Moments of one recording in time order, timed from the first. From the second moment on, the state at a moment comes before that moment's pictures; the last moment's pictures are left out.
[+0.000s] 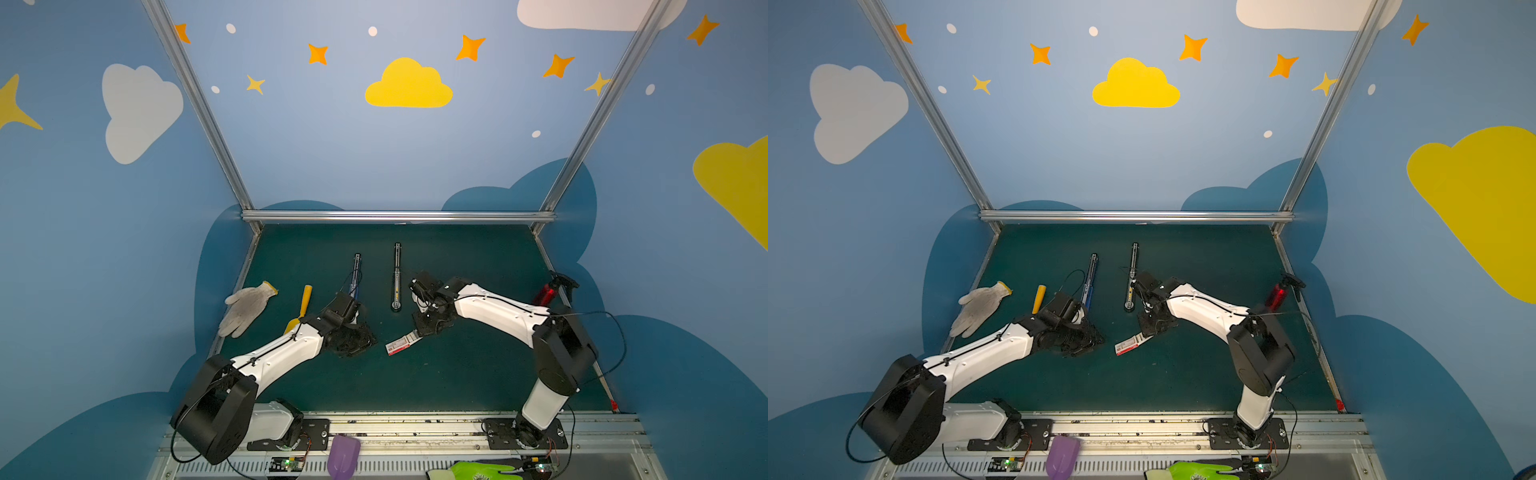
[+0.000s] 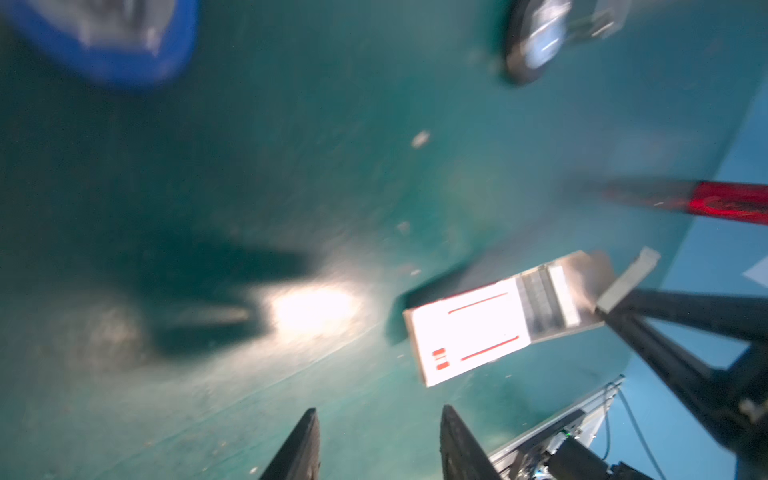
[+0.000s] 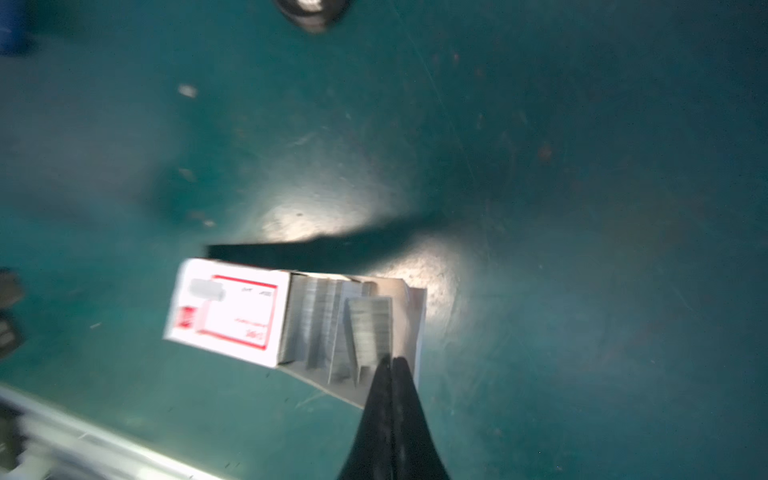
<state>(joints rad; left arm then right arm) -0.54 1.31 0.70 -0.46 0.33 -0.90 0.80 1.73 1.26 -0.88 -0.06 0.42</state>
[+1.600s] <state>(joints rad) -0.54 1.30 0.67 -0.45 0.33 -0.91 0.81 1.87 1.23 -0.83 -0.06 0.41</state>
